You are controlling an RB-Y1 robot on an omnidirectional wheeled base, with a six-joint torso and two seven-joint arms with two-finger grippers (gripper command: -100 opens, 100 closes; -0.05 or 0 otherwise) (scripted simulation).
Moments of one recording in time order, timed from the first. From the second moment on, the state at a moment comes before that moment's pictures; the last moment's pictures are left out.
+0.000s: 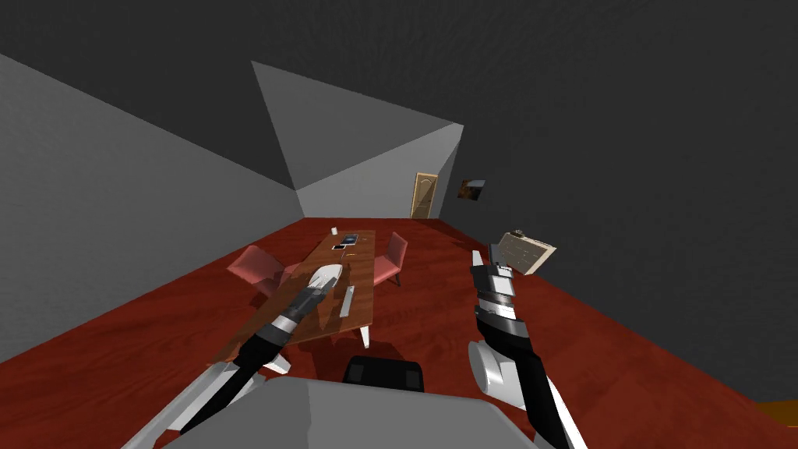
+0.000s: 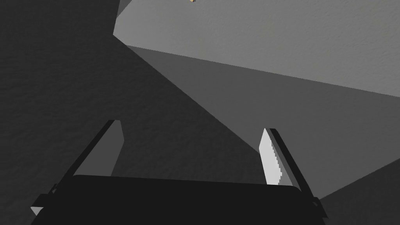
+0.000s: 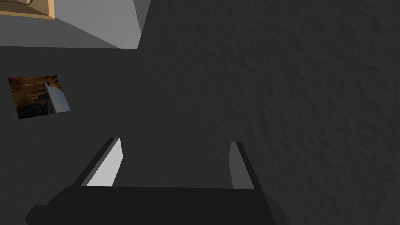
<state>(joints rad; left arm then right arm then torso) 0.57 0.31 0.12 -1.85 -0.50 -0.54 -0.29 0.47 -0.02 -0.04 -2.37 0.00 -0.36 0.06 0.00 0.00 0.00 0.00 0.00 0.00</state>
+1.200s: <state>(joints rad) 0.55 0.40 0.19 -1.59 -0.83 -0.53 -0.53 0.47 -0.02 -0.04 -2.37 0.00 -0.36 0.06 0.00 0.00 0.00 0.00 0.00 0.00</state>
